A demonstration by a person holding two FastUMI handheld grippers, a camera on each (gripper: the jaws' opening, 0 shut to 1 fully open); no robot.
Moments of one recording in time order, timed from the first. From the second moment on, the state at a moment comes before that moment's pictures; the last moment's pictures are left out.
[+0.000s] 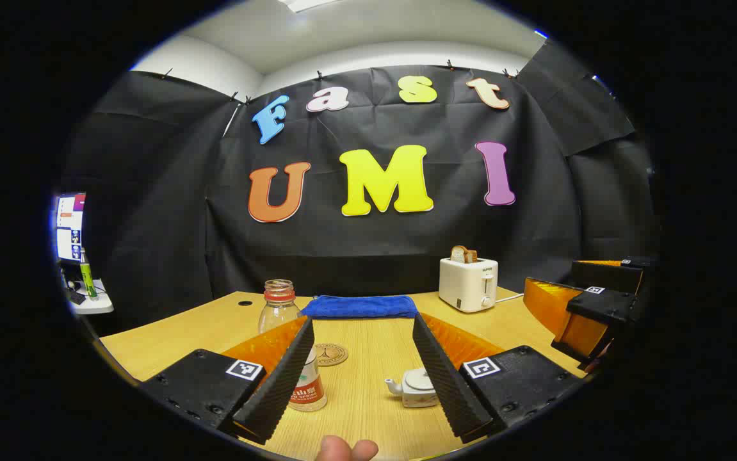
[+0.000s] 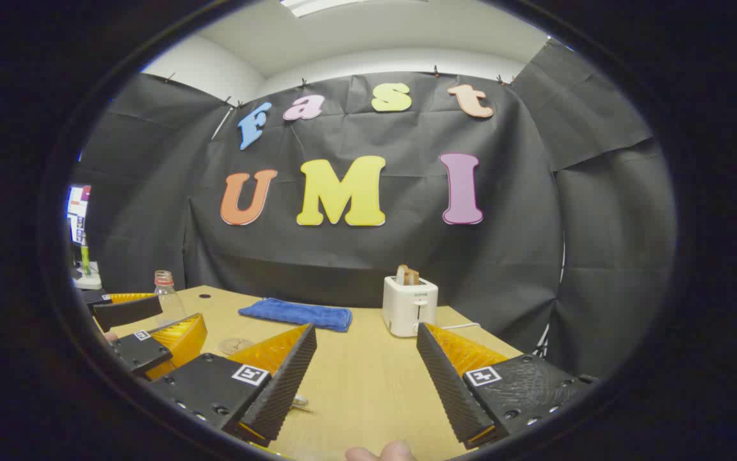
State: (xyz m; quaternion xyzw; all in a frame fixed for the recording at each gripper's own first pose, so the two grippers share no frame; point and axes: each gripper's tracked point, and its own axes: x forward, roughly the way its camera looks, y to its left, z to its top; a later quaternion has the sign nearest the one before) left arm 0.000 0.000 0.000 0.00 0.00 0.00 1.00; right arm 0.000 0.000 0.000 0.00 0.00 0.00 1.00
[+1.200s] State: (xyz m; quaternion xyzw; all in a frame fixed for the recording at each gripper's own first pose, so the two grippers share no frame) left arm -0.004 0.006 0.001 -0.01 0.01 0.01 1.00; right arm 0.000 0.025 -0.011 0.00 0.02 0.03 1.00
